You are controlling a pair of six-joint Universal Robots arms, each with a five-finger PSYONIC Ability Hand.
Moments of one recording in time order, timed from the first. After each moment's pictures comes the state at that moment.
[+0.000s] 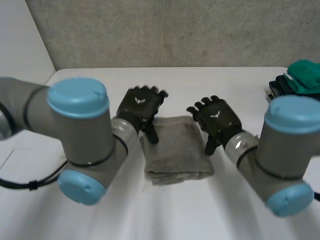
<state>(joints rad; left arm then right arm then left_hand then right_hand) 4.03 -2.09 -1.26 3.18 -1.62 3.30 2.09 -1.15 1.59 -0.21 1.45 2.66 0.20 0.21 0.22 0.20 0.05 0.21 0.21 0.21 0.21 0.05</state>
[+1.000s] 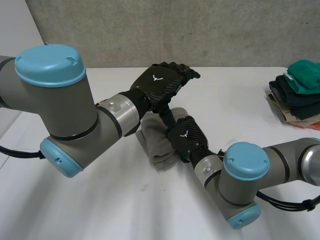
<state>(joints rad) 4.09 -2.07 -1.16 3.16 -1.23 3.29 2.19 -0.85 1.58 -0.64 1.42 2.60 0.20 0.21 0.22 0.20 0.05 0.99 1.10 1.10 1.11 0.87</state>
